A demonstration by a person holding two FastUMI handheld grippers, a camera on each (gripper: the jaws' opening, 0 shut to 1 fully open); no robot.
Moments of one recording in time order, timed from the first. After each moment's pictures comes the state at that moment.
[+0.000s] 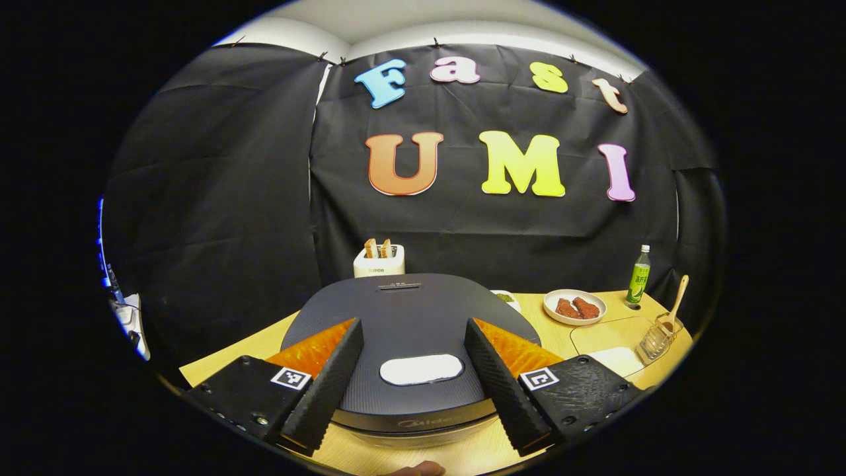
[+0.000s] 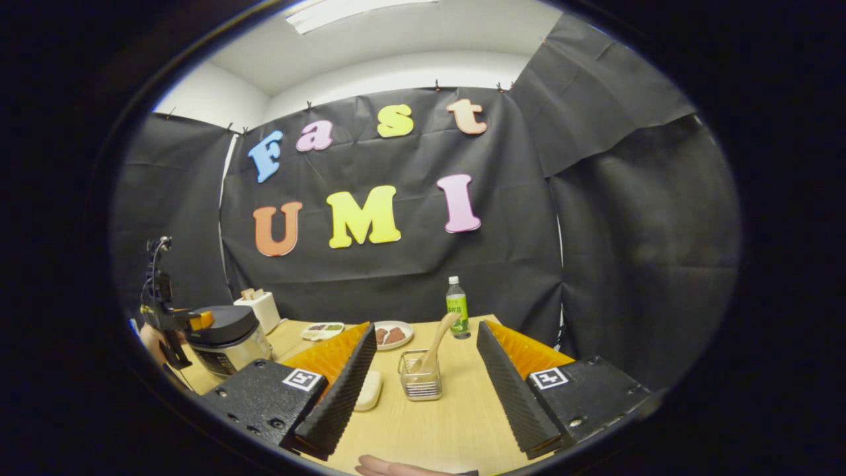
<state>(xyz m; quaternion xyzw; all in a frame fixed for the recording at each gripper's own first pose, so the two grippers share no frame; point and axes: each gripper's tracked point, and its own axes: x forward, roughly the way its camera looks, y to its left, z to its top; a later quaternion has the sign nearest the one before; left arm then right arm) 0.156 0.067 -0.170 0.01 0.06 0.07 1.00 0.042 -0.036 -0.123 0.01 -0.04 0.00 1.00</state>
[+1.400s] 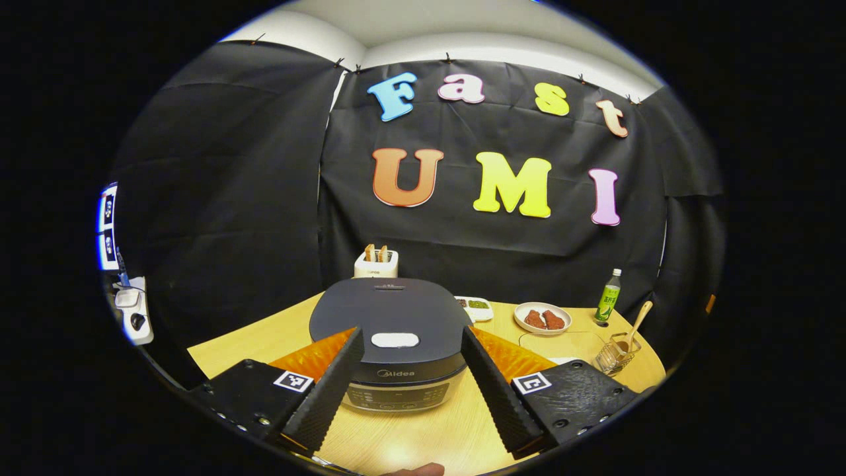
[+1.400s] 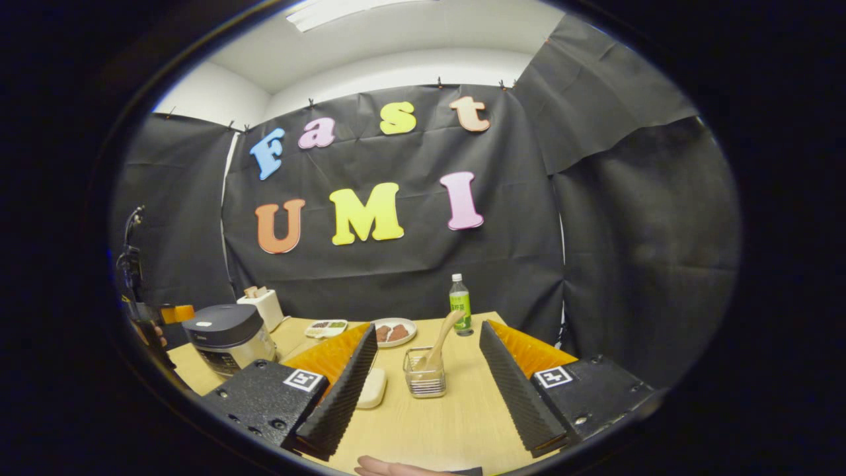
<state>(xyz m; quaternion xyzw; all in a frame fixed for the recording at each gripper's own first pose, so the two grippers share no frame) 0.069 0.025 -0.120 -0.02 0.06 0.06 1.00 0.031 -0.021 -0.121 0.00 -0.02 0.01 1.00</state>
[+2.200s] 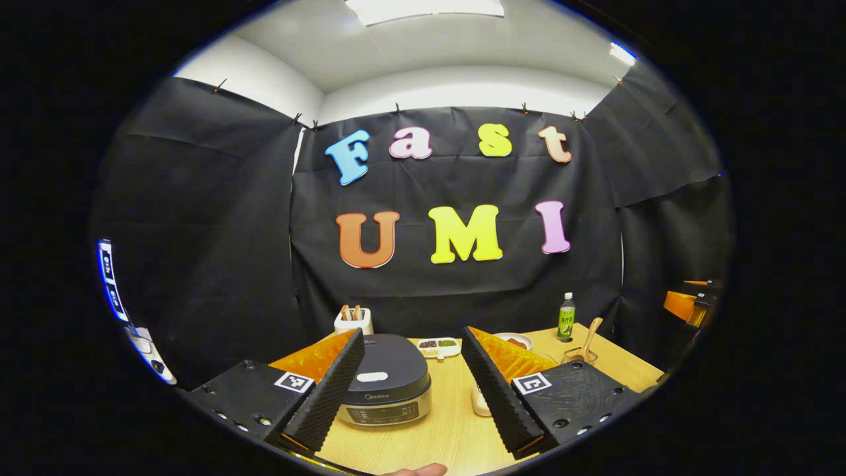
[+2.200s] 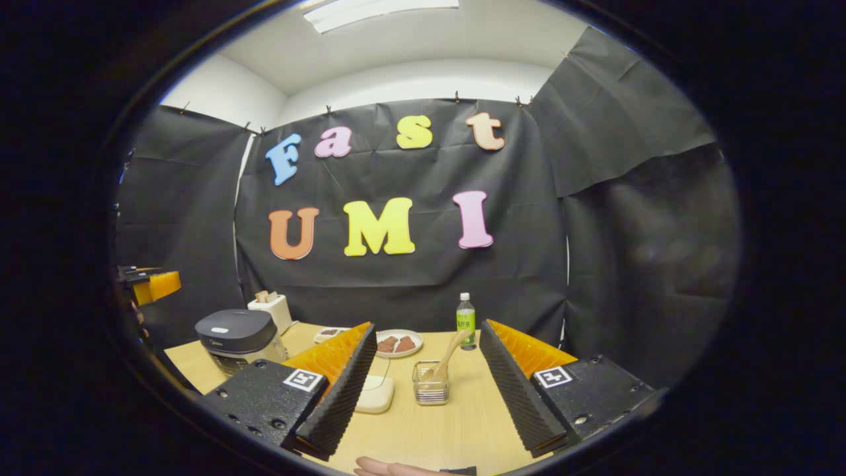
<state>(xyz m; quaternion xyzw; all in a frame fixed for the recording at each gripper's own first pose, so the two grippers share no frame) -0.006 -0.030 -0.017 0.04 -0.05 -0.01 1.00 -0.002 0.002 -0.069 -0.03 -0.05 0.03 1.00</state>
